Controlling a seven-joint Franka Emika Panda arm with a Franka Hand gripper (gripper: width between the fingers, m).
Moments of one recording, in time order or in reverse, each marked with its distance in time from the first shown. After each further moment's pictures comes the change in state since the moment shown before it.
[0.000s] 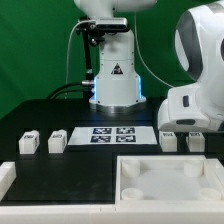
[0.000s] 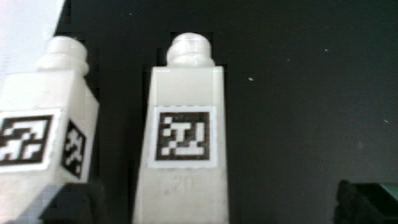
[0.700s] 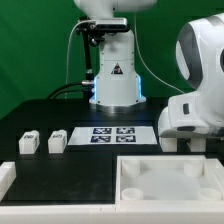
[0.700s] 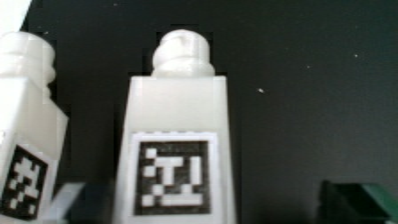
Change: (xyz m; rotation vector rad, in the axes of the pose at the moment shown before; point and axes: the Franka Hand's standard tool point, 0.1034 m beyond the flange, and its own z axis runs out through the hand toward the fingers) arm 0.001 0.001 0.020 -0.009 0.013 -0.016
